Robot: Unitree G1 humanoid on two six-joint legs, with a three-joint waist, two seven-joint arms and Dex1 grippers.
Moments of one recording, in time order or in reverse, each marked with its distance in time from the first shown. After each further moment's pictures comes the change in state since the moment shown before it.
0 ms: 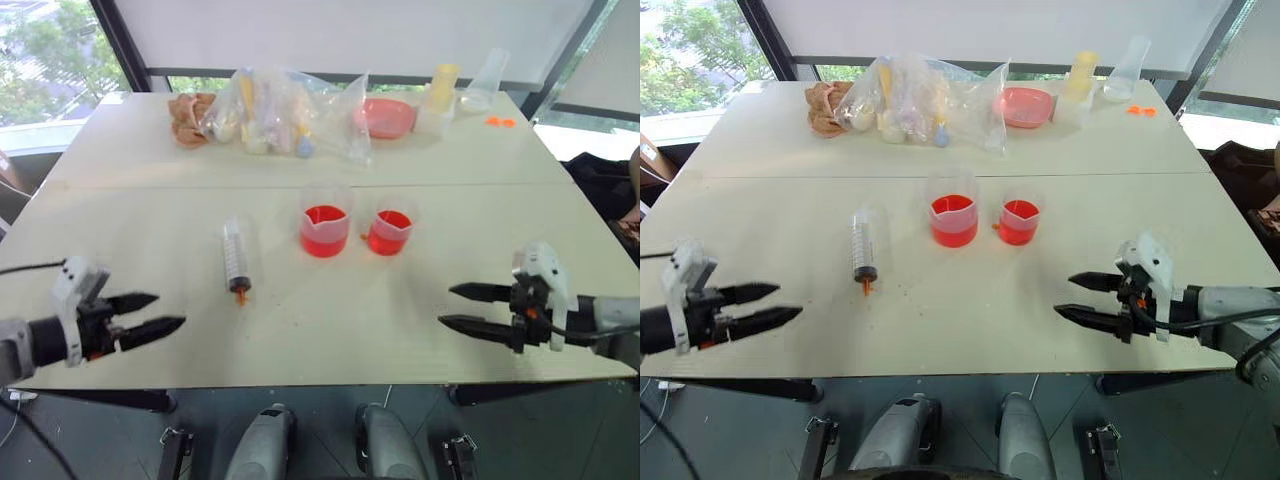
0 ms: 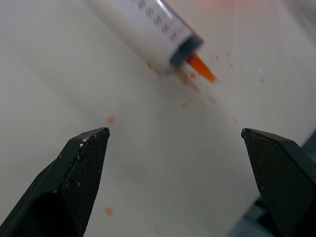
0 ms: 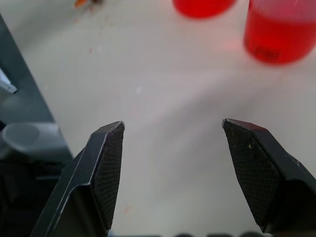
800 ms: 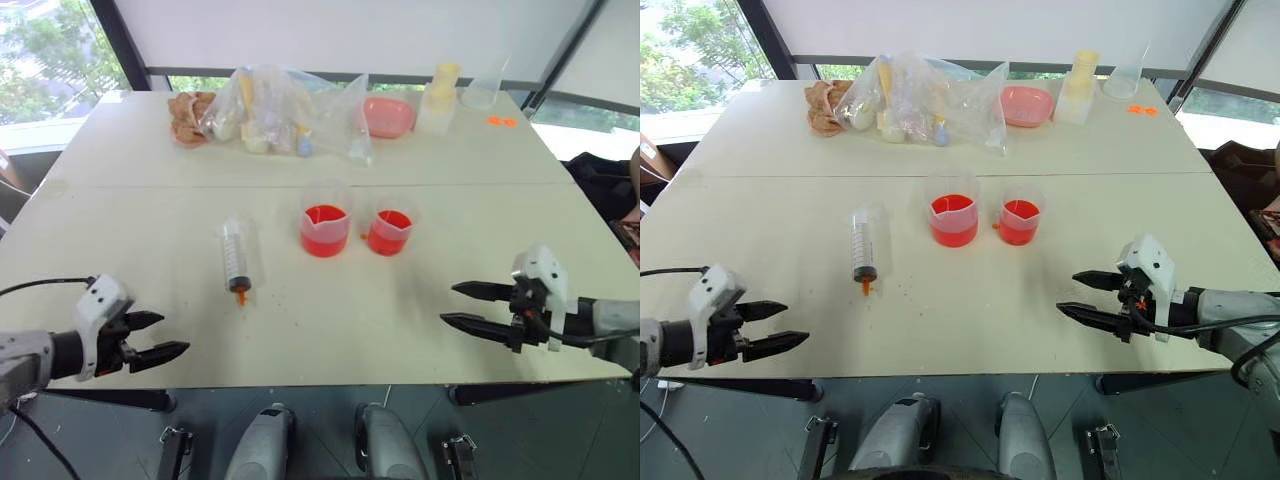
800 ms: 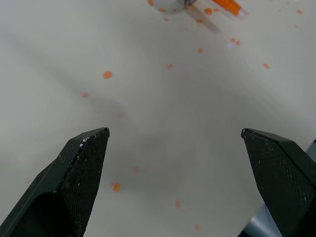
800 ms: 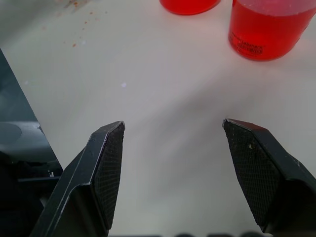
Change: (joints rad) left arm -0.011 -0.035 -0.153 -0.008 0.234 -0.143 0.033; right arm 0.007 0.041 0.029 0.000 -0.054 -0.051 -0.040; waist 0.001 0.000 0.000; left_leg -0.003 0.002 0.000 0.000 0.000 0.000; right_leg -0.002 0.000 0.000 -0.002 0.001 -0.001
